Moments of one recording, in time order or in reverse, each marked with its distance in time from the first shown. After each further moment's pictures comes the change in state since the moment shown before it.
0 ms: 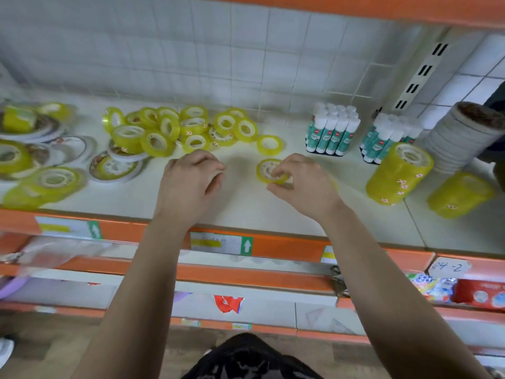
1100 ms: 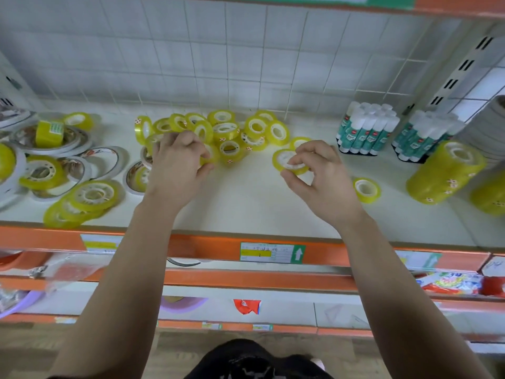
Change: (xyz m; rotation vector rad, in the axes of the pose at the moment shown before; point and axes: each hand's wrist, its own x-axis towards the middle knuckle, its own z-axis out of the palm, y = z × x) left_hand 0.023 -0.081 -0.038 0.222 -0.130 -0.126; right_hand 0.013 -0.045 0.030 0.139 0.310 -0.078
